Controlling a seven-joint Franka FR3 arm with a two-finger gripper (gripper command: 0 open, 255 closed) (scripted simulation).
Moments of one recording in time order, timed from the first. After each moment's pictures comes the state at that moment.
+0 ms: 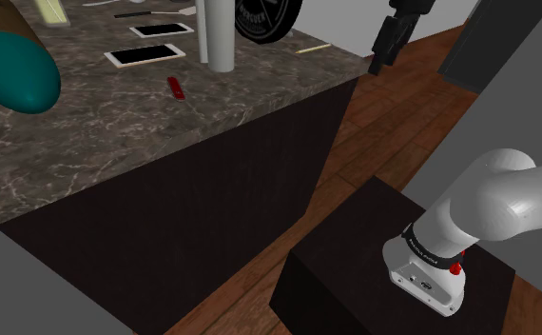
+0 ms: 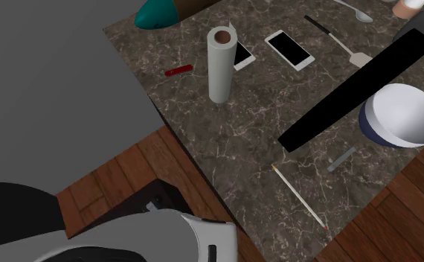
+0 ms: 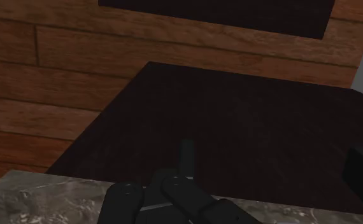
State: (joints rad) arm -0.01 -0.75 0.01 -2.27 0.03 1.52 -0.12
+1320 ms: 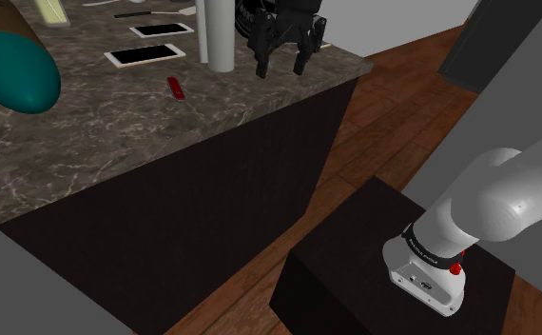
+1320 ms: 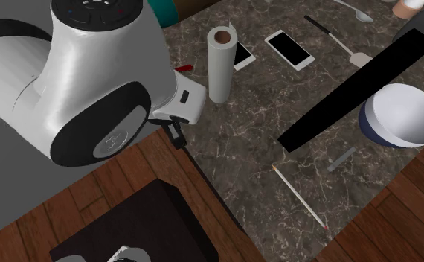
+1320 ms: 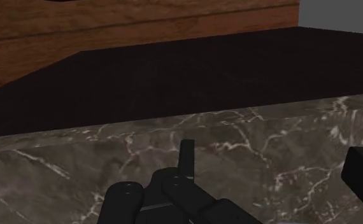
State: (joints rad) arm 0.01 -0.36 0.37 -1.99 0.21 1.71 0.46
